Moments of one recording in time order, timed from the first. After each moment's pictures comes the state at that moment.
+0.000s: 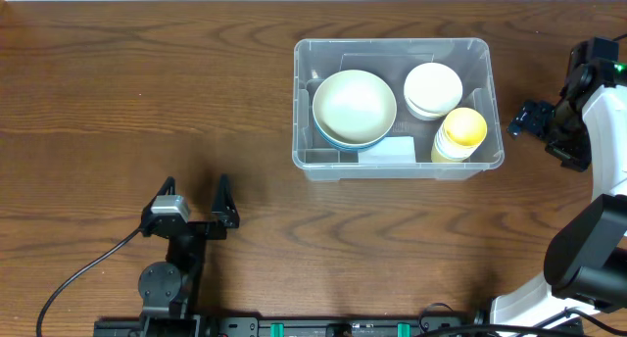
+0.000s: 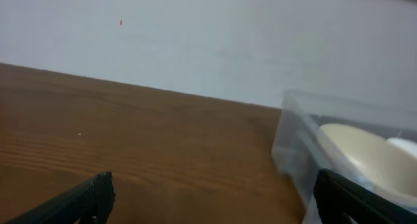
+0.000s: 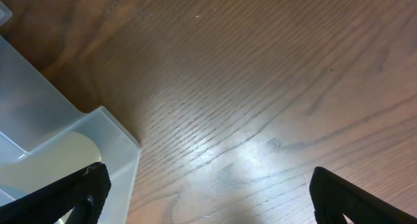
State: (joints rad) left arm -0.07 0.01 0.01 -0.01 -0.01 -0.21; right arm -0.30 1.80 1.53 -1.22 0.09 0.36
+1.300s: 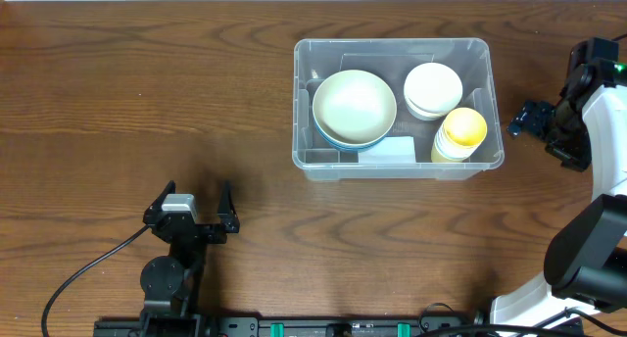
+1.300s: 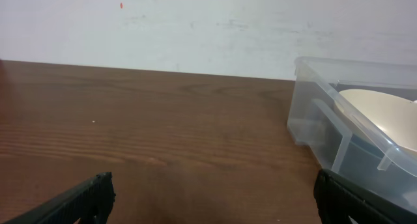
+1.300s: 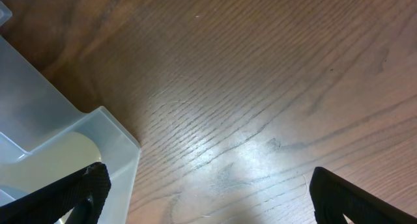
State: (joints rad) left arm -0.07 0.01 0.01 -0.11 -0.01 -0.11; right arm -0.30 1.80 1.53 -1.22 0.09 0.36
